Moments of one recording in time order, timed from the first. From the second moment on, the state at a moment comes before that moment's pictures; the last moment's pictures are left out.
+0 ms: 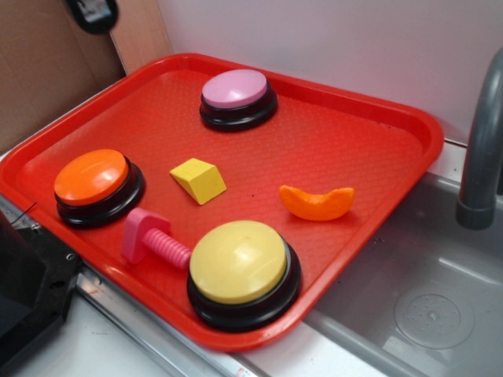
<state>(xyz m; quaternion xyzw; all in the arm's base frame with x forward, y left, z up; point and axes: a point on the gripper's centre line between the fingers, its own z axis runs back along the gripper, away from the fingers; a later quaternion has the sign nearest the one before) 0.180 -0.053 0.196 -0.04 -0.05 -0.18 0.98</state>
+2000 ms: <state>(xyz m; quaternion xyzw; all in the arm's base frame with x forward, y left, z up) 0.255 -0.154 0.022 -0.03 -0.05 -0.36 0.93</state>
